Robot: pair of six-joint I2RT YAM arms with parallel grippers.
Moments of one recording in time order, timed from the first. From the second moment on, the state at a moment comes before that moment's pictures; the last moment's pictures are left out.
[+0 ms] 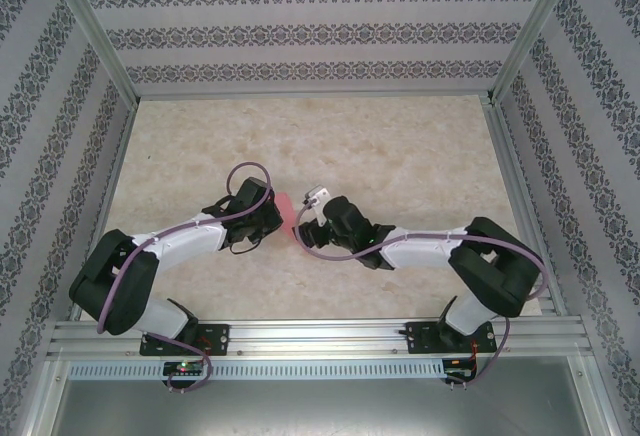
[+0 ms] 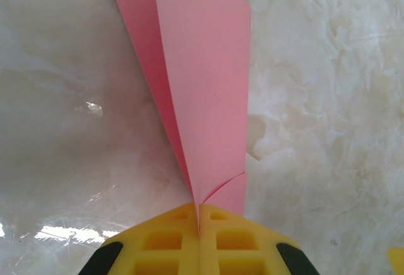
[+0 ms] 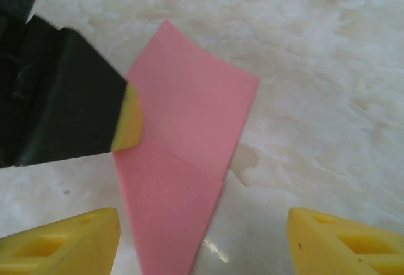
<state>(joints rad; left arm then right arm) -0.58 1.45 0.71 -0.21 0.06 -1.11 0.92 1.59 0.68 0.34 0.07 0.15</state>
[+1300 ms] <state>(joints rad) -0.54 1.47 0.76 -0.26 0.15 -1.14 0.98 1.90 0.66 0.80 0.16 -0.19</state>
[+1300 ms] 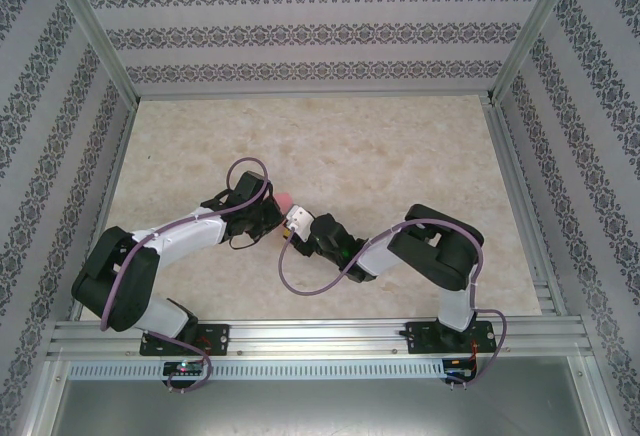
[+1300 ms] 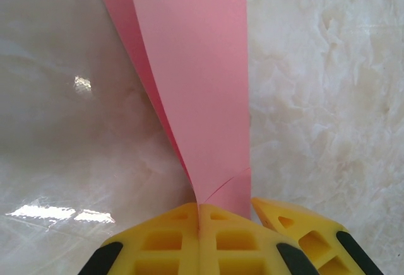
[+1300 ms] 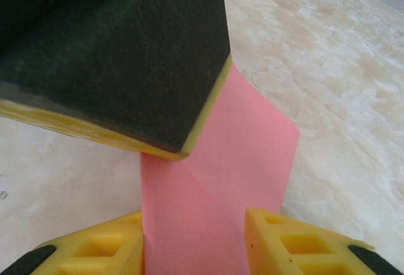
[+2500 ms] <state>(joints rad) -0.33 1.22 0.72 -0.31 0.22 -0.99 0.93 1.91 0.70 0.76 -0.06 0.16</state>
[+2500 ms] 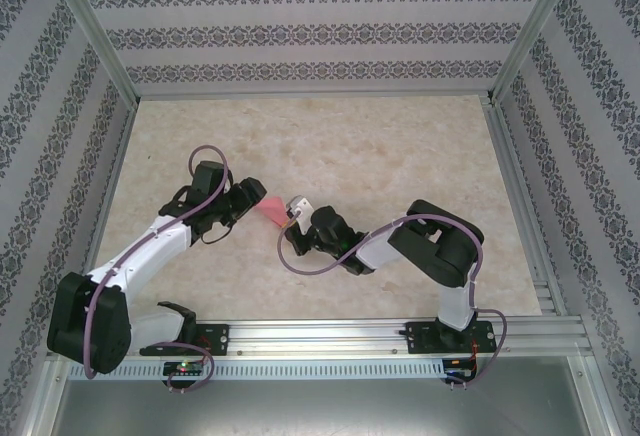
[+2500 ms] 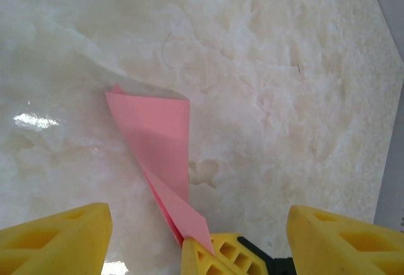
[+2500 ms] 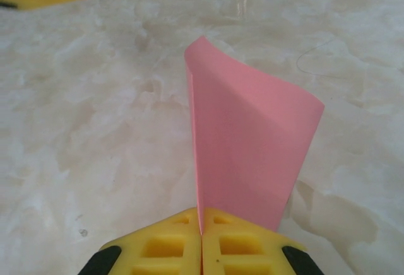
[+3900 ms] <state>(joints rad) -0.35 1.33 0.53 0.02 0.41 -0.98 0.82 1.99 0.79 0.66 -0.34 0.58</state>
